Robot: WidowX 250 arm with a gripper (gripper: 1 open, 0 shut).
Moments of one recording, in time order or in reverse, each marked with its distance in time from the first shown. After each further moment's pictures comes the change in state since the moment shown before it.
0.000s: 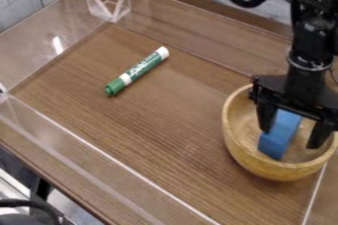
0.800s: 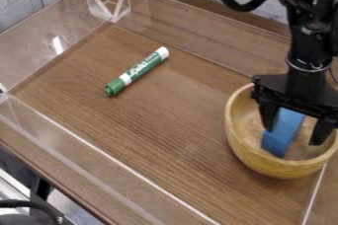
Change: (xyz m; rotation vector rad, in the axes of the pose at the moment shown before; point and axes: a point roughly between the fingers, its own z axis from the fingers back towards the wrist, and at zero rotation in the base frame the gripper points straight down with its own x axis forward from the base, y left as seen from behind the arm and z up) arm 0.004 -0.003 -0.010 -0.037 -0.038 0.013
